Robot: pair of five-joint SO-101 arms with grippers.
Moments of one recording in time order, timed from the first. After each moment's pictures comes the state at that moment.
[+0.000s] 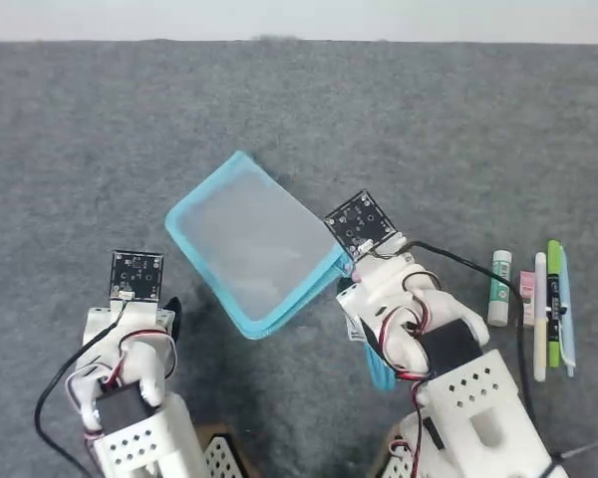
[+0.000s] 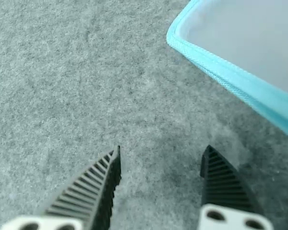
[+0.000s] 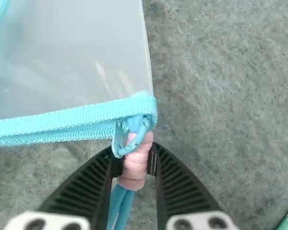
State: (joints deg) left arm -29.0 -103.1 96.9 65.7 -21.1; right arm -28.7 -60.3 60.8 57.6 11.9
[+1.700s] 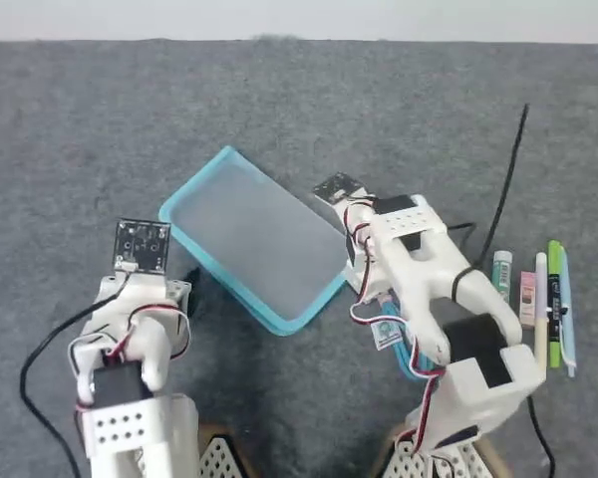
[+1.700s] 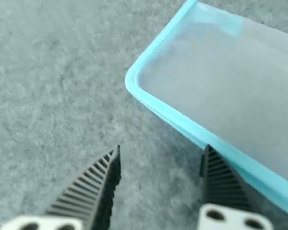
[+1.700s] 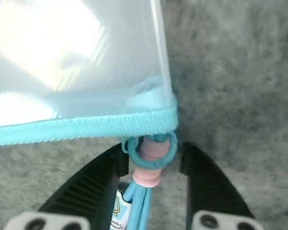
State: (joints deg) left arm -17.5 -83.2 83.6 56.9 -11.4; right arm -19.5 9.0 26.3 65.1 20.6
